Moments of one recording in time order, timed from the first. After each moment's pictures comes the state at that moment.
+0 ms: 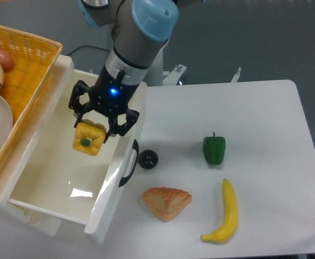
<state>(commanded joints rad) 2.36 -1.72 -1.49 -1.35 0.97 0.59</state>
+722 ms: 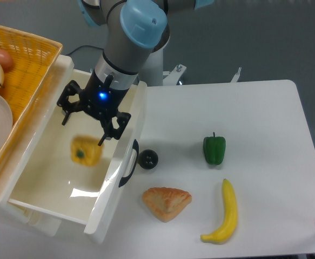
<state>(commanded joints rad) 2.35 -1.73 -1.49 -1.34 0.98 0.60</state>
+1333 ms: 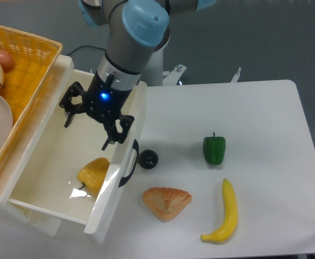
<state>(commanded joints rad) 2.43 -1.74 -1.49 -1.27 0.98 0.73</state>
